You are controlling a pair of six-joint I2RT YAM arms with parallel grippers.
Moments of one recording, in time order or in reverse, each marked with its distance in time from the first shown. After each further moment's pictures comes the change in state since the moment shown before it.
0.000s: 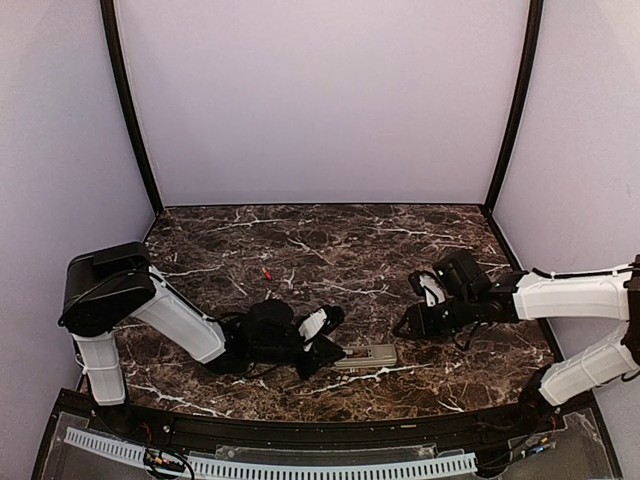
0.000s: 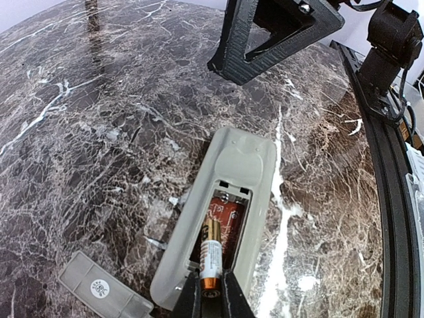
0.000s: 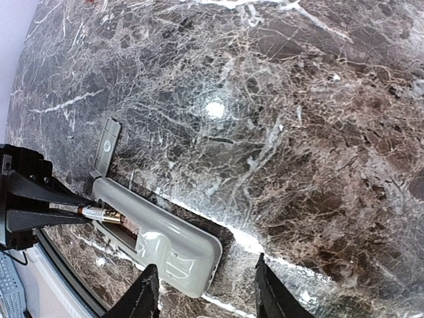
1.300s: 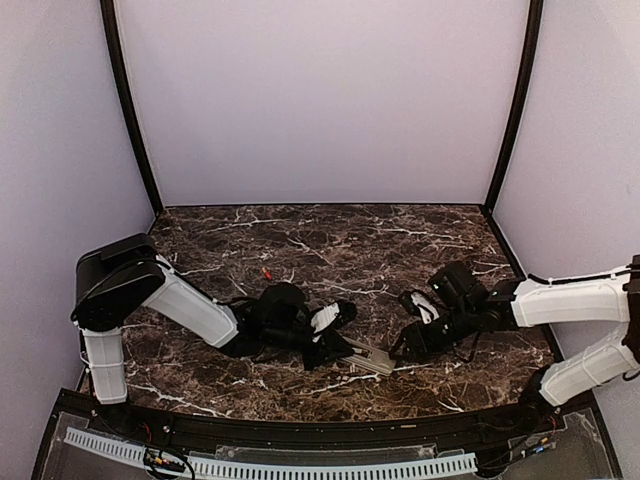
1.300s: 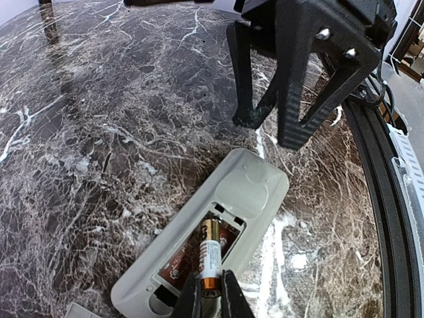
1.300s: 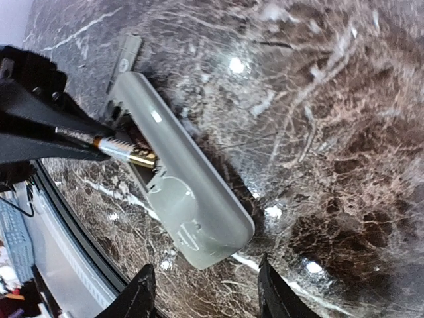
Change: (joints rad) left arm 0.058 0.059 0.141 -0.138 0.200 0.129; right arm 0.058 0.037 -0.035 -0.031 -0.155 0.016
